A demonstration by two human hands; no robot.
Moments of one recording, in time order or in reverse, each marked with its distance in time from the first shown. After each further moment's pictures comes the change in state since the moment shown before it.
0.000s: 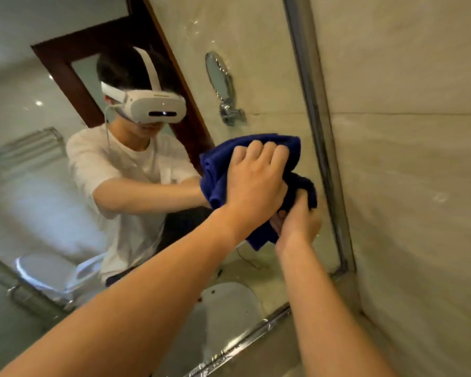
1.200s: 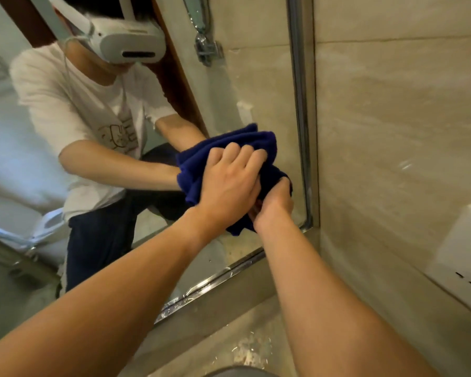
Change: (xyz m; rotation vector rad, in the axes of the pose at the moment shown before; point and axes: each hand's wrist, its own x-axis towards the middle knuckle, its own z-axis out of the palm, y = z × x) left_hand -0.071 0.048 0.035 0.013 -0.128 -0.043; right_hand 0.042 0.032 -0.054 -0.077 0.081 0.279
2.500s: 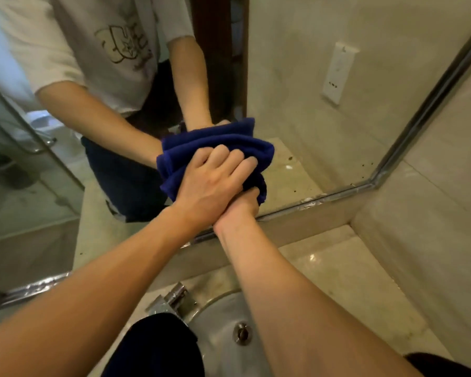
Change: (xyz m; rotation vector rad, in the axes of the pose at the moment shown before) left_hand -0.260 -0.138 -0.042 -0.059 0.086 -0.108; right_hand -0.100 0.290 0.040 -0.087 0.025 0.092
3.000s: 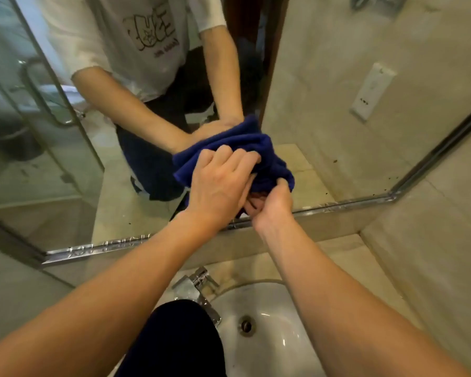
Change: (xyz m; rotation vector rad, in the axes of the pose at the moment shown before) left_hand -0.059 -0.033 -0.040 -0.116 0.002 -0.319; right_hand -0.037 0.022 0.005 -0.237 -0.059 -0.066
